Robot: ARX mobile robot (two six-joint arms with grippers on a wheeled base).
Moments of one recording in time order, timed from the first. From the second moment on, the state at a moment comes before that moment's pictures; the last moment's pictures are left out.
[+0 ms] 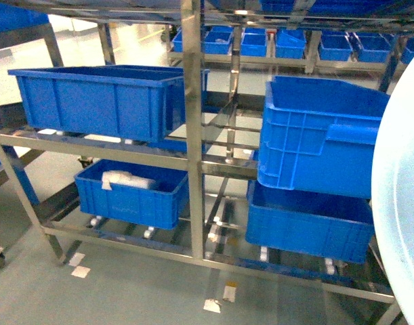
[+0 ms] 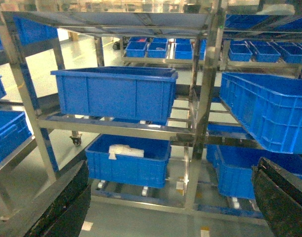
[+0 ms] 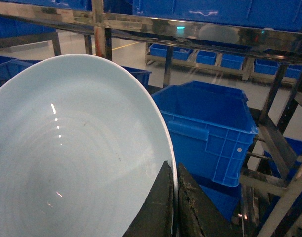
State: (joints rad) left arm 0.00 0.01 0.01 0.00 0.00 0.00; right arm 0.02 0.18 0.23 -0.06 -0.21 -0.05
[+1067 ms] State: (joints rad) left arm 0.00 0.01 0.01 -0.01 0.00 0.00; right arm 0.02 0.19 0.23 -0.07 -0.21 -0.05
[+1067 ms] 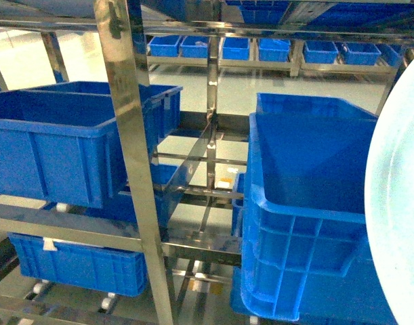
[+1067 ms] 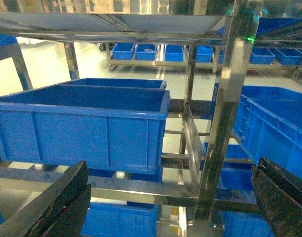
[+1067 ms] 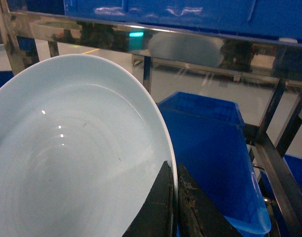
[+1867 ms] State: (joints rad) left arm 0.00 0.01 0.01 -0.01 0.00 0.00; right arm 0.02 0.19 0.23 -0.06 -0.21 -0.05
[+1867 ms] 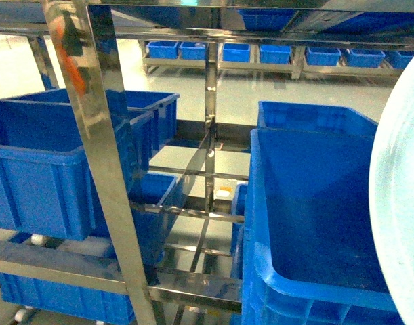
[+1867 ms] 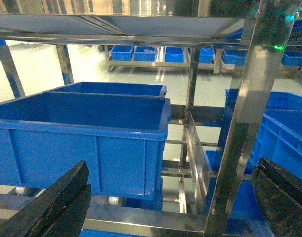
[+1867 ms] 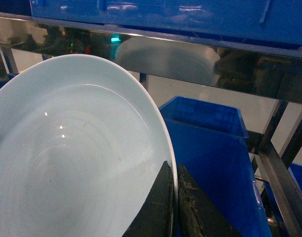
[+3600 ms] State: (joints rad) left arm 0.00 0.01 0.01 0.00 0.00 0.00; right arm 0.14 0.34 0.23 0.14 -0.12 -0.05
